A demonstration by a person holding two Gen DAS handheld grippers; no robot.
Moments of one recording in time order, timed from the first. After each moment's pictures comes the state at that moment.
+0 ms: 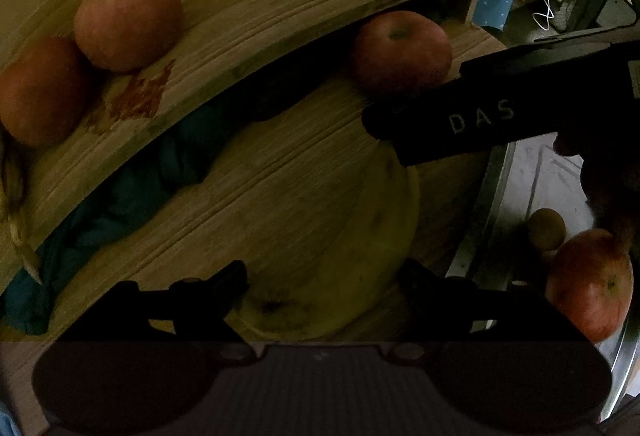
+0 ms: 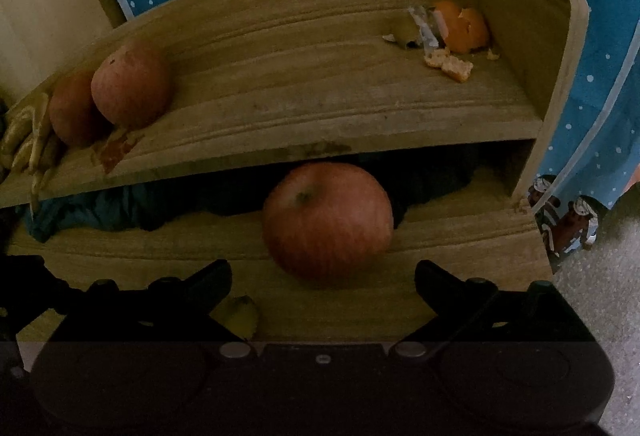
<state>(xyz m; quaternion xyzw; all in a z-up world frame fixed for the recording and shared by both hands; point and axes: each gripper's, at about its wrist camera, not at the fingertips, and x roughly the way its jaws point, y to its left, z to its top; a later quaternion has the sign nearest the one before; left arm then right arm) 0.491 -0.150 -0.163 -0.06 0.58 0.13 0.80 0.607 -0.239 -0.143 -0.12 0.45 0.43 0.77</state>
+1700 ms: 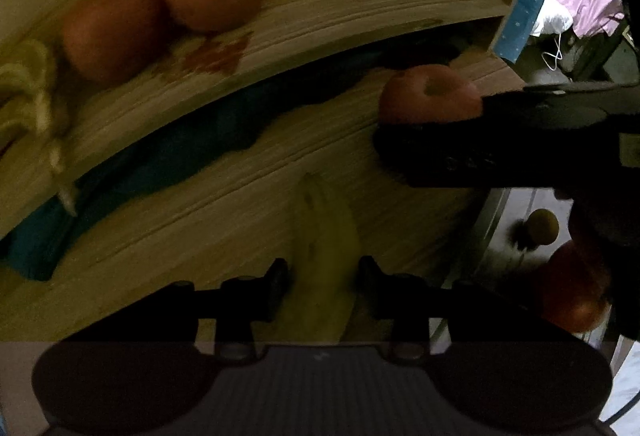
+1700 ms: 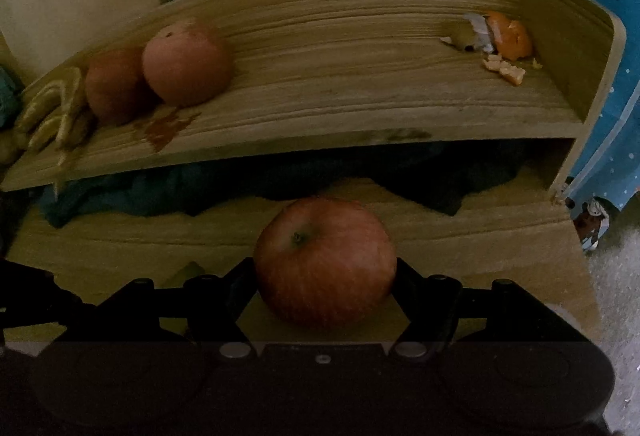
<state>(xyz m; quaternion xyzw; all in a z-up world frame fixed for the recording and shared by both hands) 0.444 -0.125 -0.149 -0.13 0.55 0.15 0.81 0.559 -0.231 -0.138 -0.14 0.44 0.44 0.77</state>
